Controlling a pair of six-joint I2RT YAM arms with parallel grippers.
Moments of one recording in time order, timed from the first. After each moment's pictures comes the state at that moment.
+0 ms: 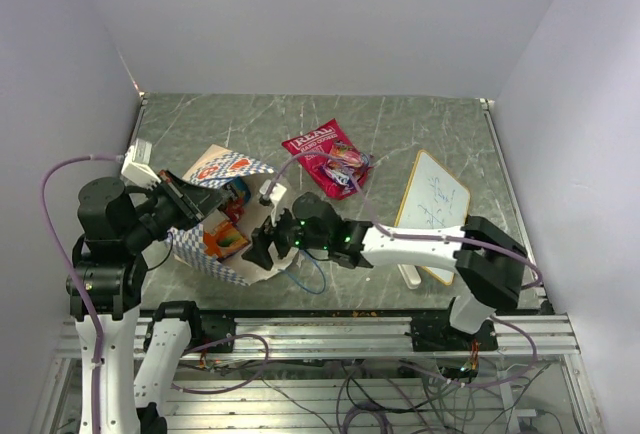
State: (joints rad) left arm 0.03 0.61 1.10 -0.77 0.60 -0.80; right arm 1.13 1.64 1.01 0.31 -0.17 0.23
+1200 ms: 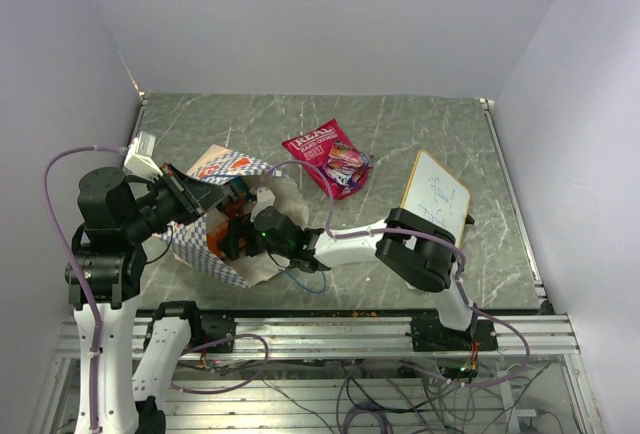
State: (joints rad) left arm 0.03 0.66 1.13 -0.78 0.63 -0.78; right arm 1.18 2.07 1.22 0.46 0.12 0.69
